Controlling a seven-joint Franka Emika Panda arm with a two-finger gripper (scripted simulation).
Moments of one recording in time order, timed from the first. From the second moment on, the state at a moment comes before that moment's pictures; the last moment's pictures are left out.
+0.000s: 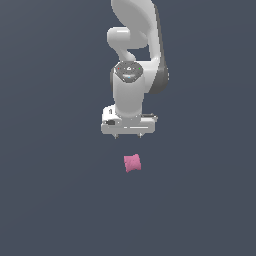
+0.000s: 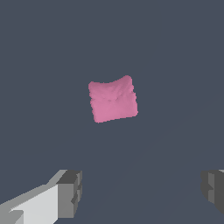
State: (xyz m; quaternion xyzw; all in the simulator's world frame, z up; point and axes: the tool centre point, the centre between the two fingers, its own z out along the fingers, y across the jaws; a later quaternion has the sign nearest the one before) arm -0.009 0.000 0.162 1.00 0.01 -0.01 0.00
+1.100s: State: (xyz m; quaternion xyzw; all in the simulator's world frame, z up) arm -0.002 -0.002 0.148 1.00 0.03 -0.02 0.00
